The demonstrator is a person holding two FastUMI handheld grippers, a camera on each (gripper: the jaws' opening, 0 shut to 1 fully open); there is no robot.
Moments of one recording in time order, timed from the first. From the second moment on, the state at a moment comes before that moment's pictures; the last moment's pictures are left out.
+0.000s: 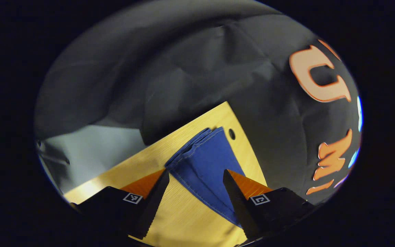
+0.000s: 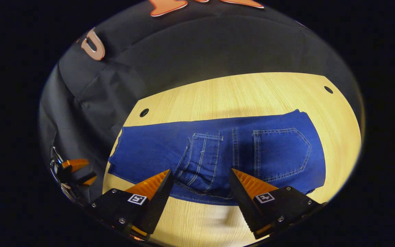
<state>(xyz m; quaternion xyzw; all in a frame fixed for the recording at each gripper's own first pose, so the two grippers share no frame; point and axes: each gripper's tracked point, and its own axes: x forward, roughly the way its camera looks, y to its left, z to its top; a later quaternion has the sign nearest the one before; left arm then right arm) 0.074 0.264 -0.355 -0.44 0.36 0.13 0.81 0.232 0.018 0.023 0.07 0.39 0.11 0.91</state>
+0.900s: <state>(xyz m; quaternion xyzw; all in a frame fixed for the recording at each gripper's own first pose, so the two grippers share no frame) 0.111 0.247 -0.393 -0.43 0.37 0.16 0.81 0.264 -0.060 0.031 0.13 0.40 0.08 0.90</state>
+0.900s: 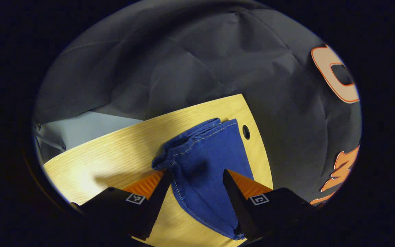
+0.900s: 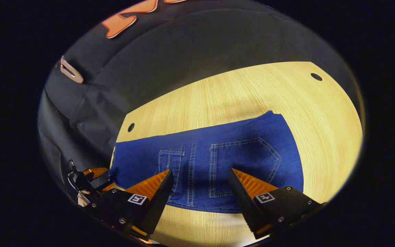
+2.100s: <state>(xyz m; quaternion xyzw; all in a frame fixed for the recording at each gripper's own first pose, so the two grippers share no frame) 0.129 0.200 -0.308 -0.35 0.34 0.15 0.86 0.256 -0.137 0.057 0.17 0.37 0.06 0.91</state>
